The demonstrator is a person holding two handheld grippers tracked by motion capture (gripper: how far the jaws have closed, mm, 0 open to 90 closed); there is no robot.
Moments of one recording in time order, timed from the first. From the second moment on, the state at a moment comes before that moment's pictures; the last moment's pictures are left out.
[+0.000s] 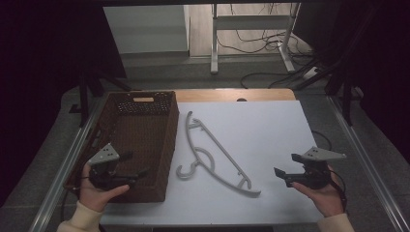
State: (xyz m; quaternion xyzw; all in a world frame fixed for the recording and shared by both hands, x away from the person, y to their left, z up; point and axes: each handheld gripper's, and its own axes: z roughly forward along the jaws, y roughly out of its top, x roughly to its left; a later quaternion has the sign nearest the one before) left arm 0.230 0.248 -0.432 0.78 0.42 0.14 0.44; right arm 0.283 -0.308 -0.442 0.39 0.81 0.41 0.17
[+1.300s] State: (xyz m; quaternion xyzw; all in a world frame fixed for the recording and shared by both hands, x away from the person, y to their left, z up) left arm 0.224 0.245 -0.435 0.79 0.42 0.14 0.42; right arm 0.296 -0.287 -0.441 0.39 0.82 0.38 0.17
